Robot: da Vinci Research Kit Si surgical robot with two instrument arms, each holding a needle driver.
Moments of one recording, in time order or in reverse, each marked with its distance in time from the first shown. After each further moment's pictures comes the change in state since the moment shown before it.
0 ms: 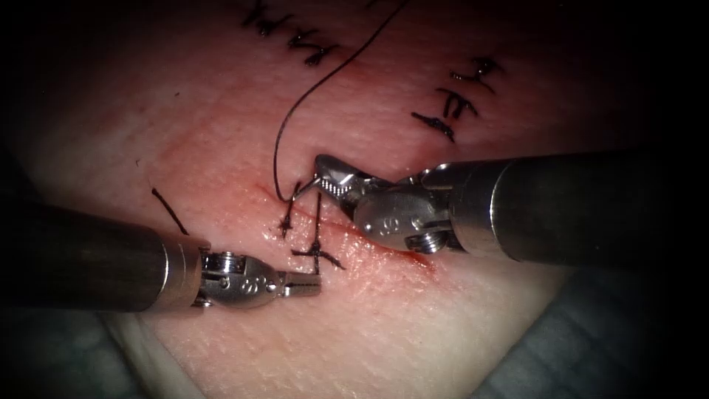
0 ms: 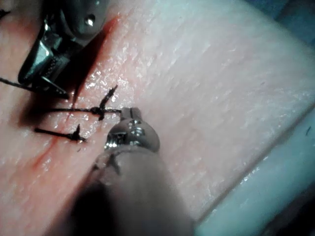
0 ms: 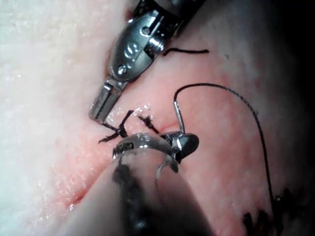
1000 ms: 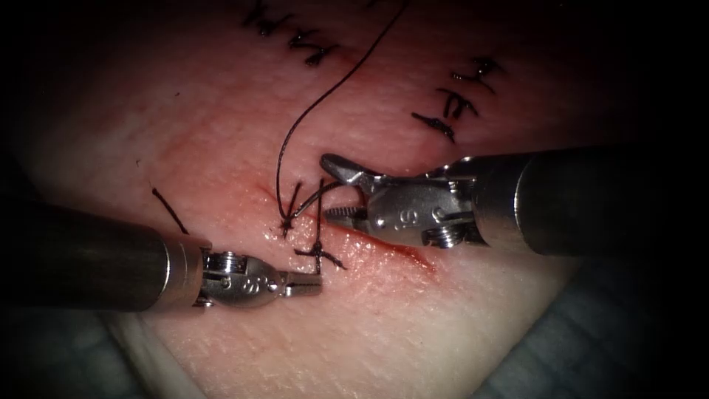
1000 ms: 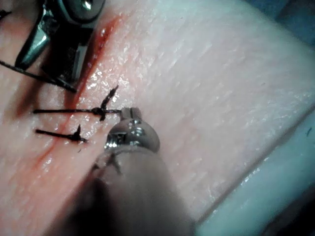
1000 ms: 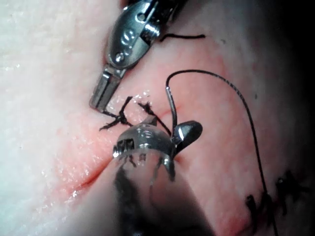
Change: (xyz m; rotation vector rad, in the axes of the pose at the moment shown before) right arm 0.001 0.000 -0.002 0.011 0.130 0.158; left arm 0.000 0.000 0.000 0.000 0.000 0.000
